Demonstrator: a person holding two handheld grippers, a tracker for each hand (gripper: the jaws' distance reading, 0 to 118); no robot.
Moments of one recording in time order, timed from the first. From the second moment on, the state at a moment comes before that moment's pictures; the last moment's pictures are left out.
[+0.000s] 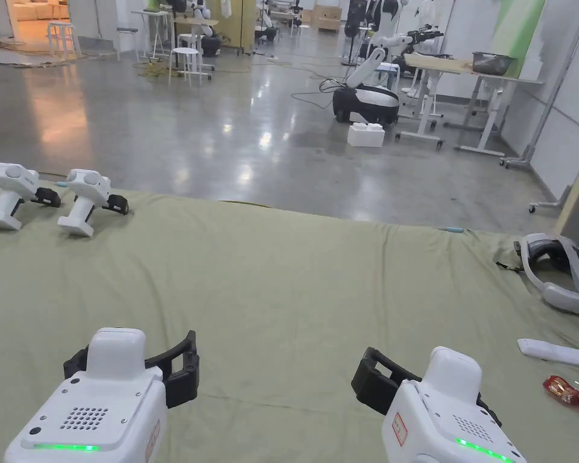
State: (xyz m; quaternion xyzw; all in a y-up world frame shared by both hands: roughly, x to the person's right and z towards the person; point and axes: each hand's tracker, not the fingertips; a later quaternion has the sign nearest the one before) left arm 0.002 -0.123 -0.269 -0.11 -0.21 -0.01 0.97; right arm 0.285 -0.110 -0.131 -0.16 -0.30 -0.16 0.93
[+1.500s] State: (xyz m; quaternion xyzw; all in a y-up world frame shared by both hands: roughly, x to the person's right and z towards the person) left arm -0.006 -0.134 -0.273 -0.14 -0.21 -0.01 0.97; right arm 0.290 -0.123 -0.143 -0.20 -0.31 -0.11 0.92
